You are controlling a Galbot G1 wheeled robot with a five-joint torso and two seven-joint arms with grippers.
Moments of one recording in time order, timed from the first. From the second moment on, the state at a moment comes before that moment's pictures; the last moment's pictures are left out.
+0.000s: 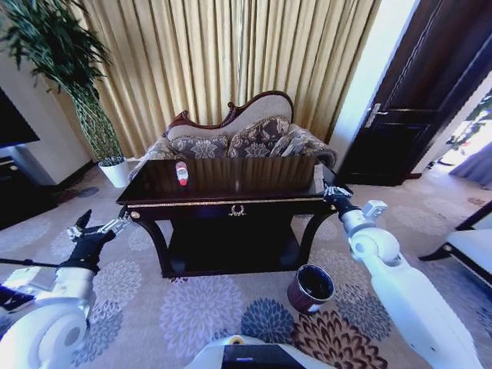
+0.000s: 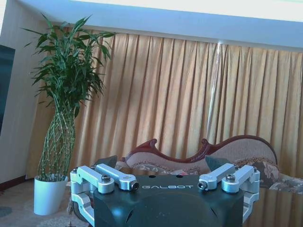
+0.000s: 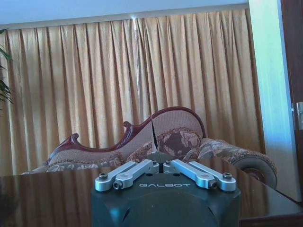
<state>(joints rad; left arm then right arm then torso) 1.71 -1.18 -1.03 -2.45 -0.75 0.22 -0.14 -1.11 0.87 0.56 1.93 0.80 -0.18 0.18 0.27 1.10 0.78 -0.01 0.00</state>
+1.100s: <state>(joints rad) 1.71 -1.20 -1.03 -2.44 -0.73 0.20 -0.13 -1.36 0.98 0.53 1.51 0.58 -0.09 0.10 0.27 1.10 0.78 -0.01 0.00</state>
